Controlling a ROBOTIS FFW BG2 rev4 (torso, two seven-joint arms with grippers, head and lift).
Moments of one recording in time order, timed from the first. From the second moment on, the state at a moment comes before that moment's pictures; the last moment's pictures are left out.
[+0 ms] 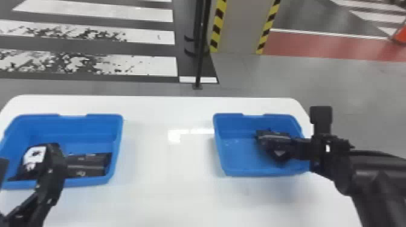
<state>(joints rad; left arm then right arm) 0.74 0.00 0.00 -2.12 0.41 -0.44 -0.15 -0.09 -0.32 -0.17 -1.63 -0.18 0.89 0.26</state>
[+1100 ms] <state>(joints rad) 0.73 0.00 0.01 -2.11 0.41 -0.45 -0.15 -0.06 -0.30 -0.17 -1.67 -0.23 0.84 0.26</state>
